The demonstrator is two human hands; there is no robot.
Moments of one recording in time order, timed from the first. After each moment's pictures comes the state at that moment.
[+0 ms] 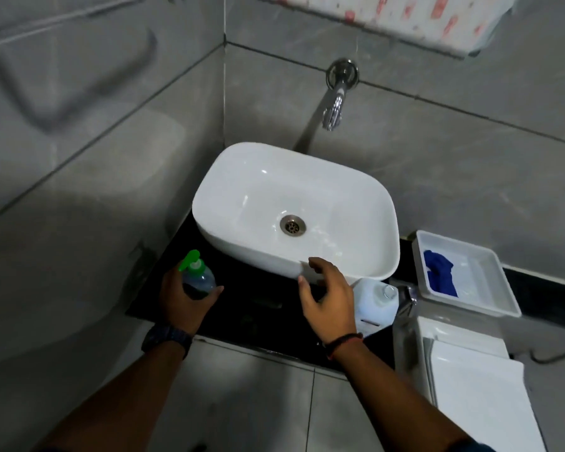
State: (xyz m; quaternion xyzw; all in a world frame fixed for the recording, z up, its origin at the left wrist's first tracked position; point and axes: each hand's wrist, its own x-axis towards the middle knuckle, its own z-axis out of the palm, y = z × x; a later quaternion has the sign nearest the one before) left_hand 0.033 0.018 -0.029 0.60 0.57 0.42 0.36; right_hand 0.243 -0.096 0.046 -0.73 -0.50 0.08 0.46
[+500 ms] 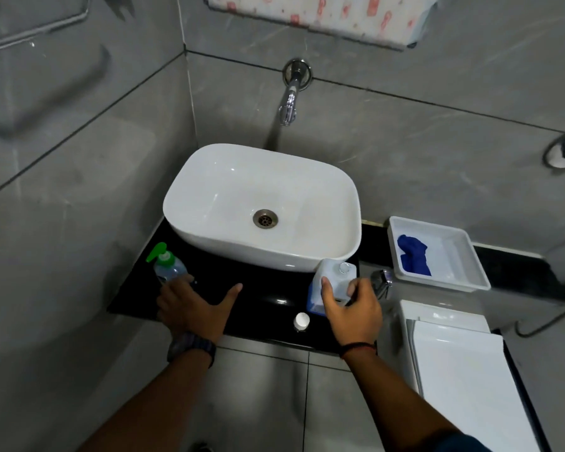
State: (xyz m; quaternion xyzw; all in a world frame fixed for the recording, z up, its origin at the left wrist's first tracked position) left_hand 0.090 -0.062 0.004 0.63 0.67 0.37 0.14; right_hand 0.294 -0.184 0.051 -0.82 -0.32 -0.02 0.48
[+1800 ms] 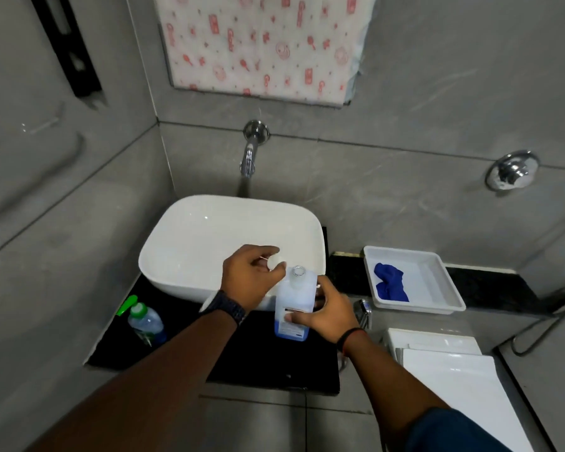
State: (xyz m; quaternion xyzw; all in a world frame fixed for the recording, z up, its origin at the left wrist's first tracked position) left_hand 0.222 -0.065 0.160 0.70 0.40 0.41 0.42; right_hand 0.368 -0.173 0.094 -0.75 -0.45 0.24 0.41
